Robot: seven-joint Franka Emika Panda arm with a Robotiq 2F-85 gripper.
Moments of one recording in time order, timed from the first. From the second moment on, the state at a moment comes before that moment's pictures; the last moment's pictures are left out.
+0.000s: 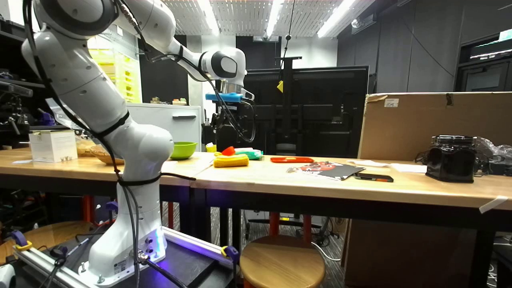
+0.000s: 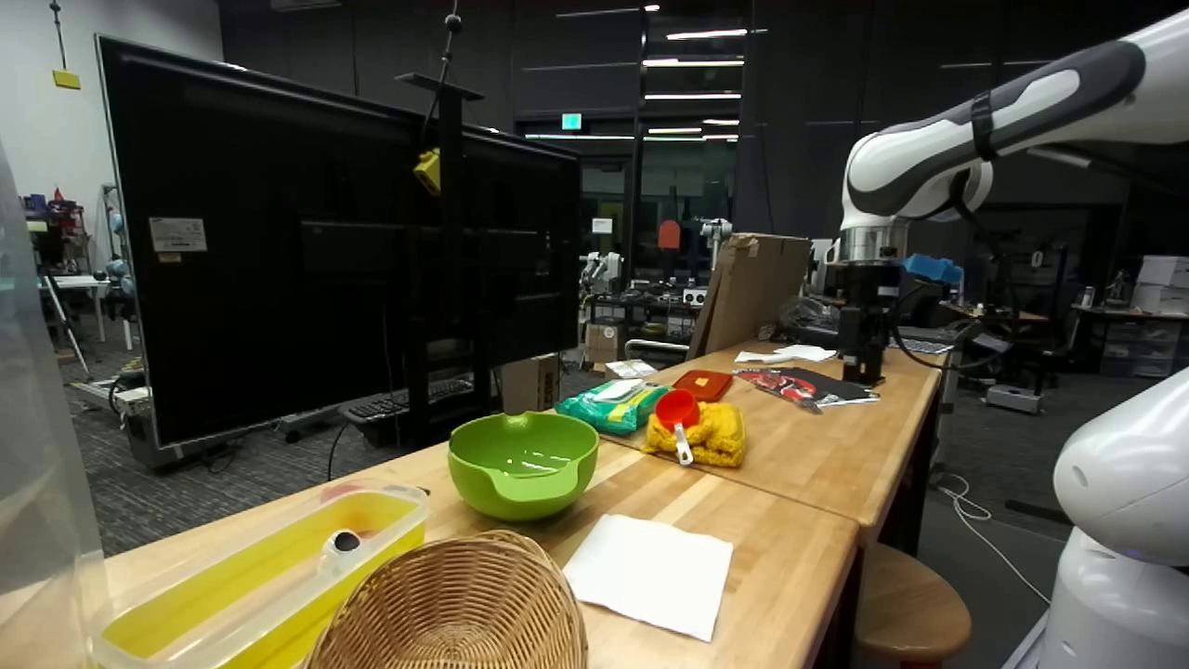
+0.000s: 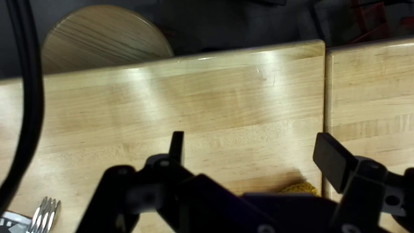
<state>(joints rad) -0.08 -0.67 -0.24 -2.52 -0.11 1.79 -0.39</state>
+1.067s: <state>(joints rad) 0.05 -0.54 -0.17 -2.53 -0.09 2.03 -0.47</state>
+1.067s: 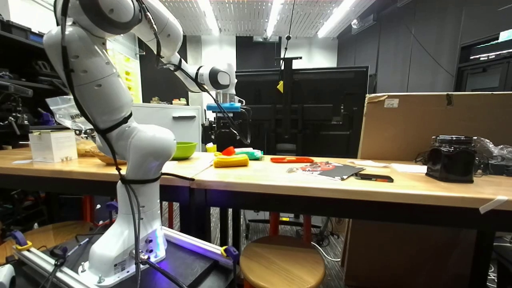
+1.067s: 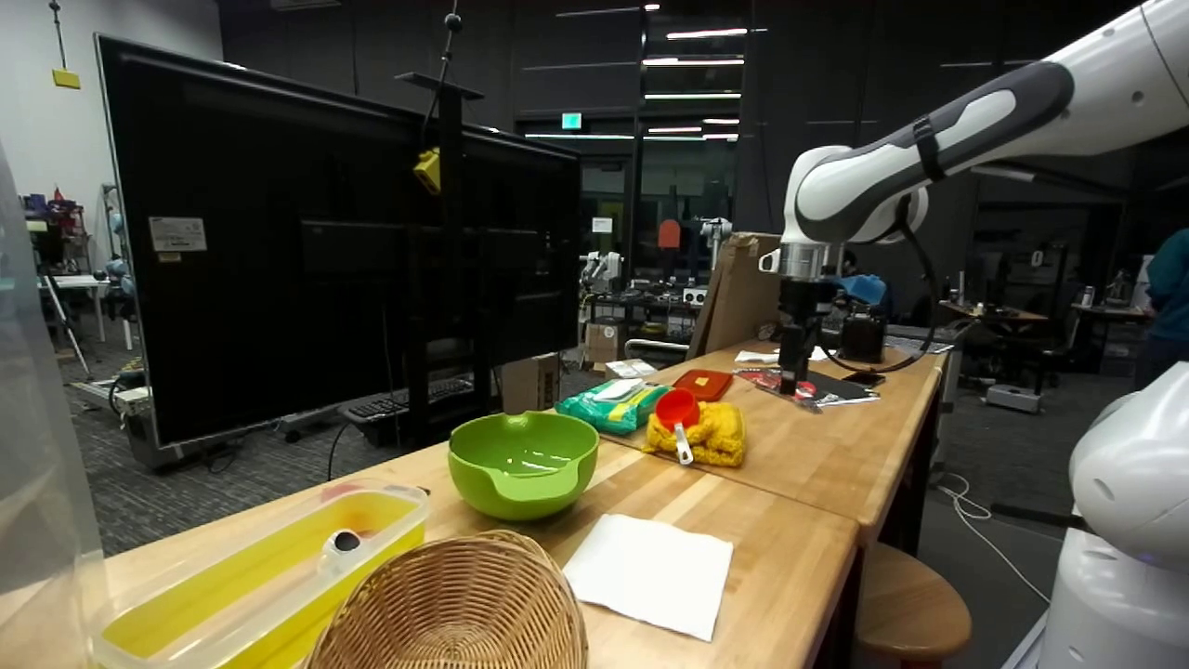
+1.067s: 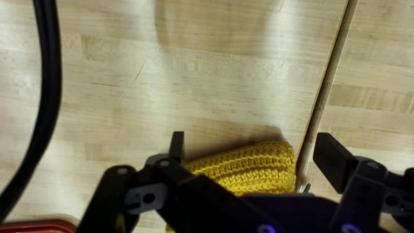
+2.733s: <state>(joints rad) 0.05 -0.30 0.06 -2.38 -0.11 2.28 -0.10</state>
